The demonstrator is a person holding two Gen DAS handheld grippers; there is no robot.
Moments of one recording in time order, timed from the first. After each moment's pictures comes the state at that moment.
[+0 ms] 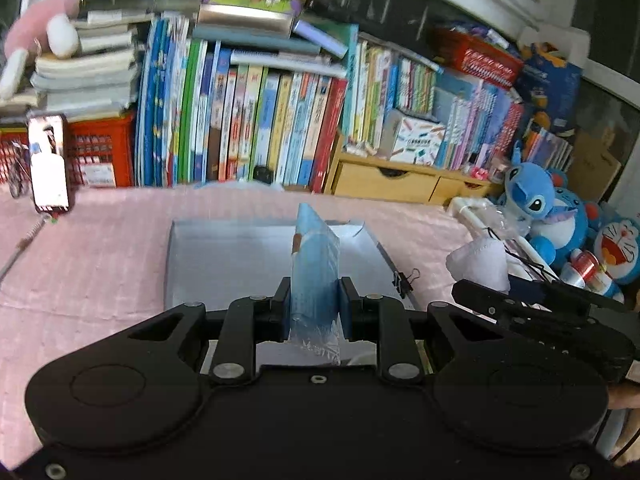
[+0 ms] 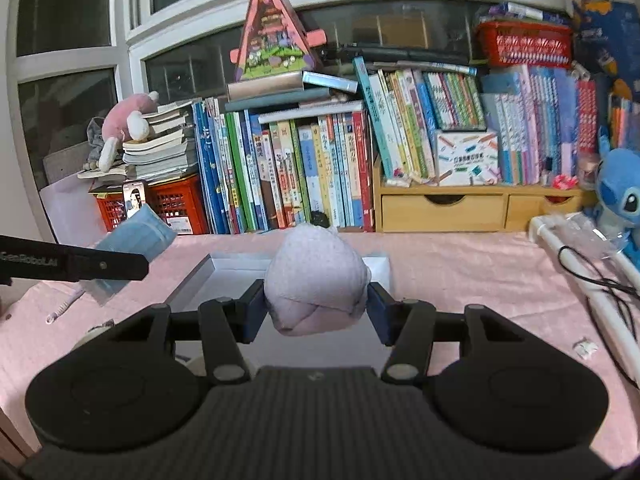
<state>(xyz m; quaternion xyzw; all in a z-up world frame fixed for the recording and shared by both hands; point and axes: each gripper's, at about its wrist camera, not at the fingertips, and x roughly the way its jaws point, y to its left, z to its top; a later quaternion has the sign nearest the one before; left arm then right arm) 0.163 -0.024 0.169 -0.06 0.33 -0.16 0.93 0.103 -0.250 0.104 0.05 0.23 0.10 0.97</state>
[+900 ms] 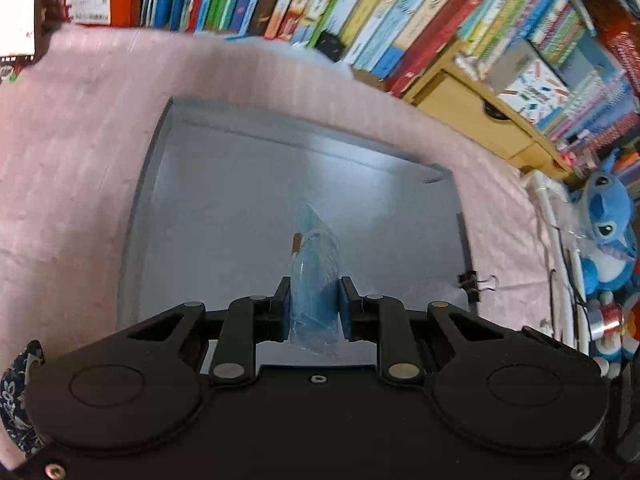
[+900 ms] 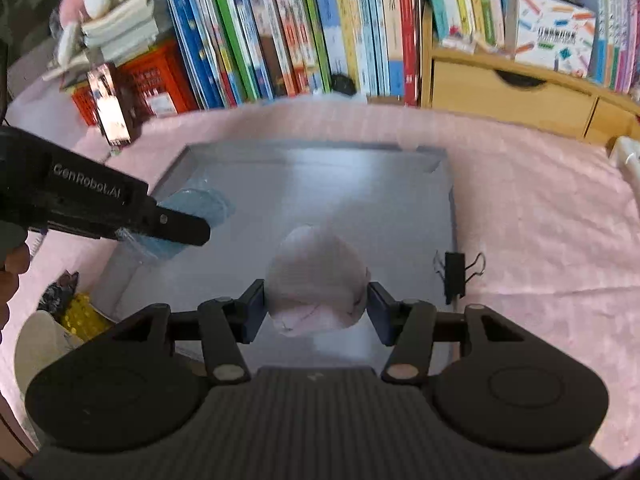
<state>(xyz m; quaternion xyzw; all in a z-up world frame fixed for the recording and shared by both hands) 0.338 -0.017 0.068 -0.17 0.55 -0.09 0.81 0.238 -0.229 0.039 0.03 0.46 0.13 0.88</state>
